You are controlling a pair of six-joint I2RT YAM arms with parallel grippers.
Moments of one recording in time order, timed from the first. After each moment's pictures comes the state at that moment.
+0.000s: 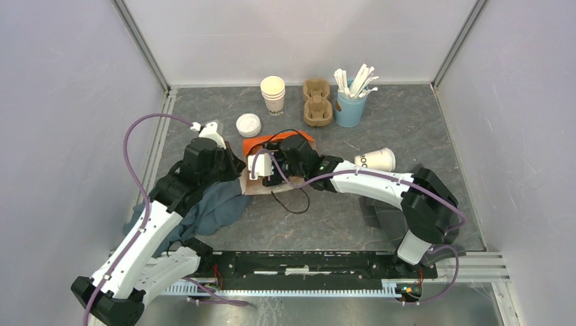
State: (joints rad) left arm -0.49 0.85 0.93 -0.65 -0.08 -0.57; right arm 0.96 1.69 1.19 -0.01 -0.08 -0.85
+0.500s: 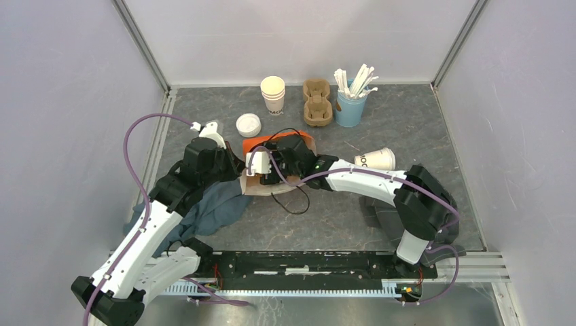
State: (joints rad) left arm -0.49 0.86 0.94 -0.65 -0.08 -0.58; right arm 0.96 1.74 1.21 -0.01 -0.05 -0.80
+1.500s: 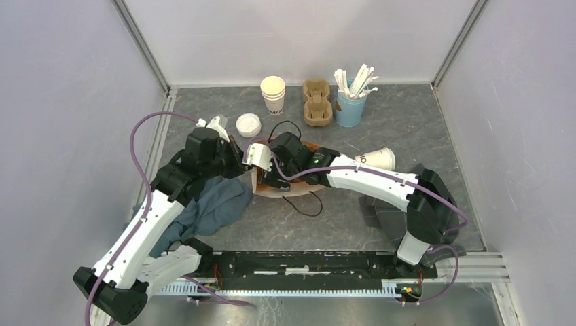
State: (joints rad) left arm -0.48 0.94 1.03 -0.69 0.12 -0.75; right arm 1.01 1.71 1.38 -0.42 0.05 -0.48
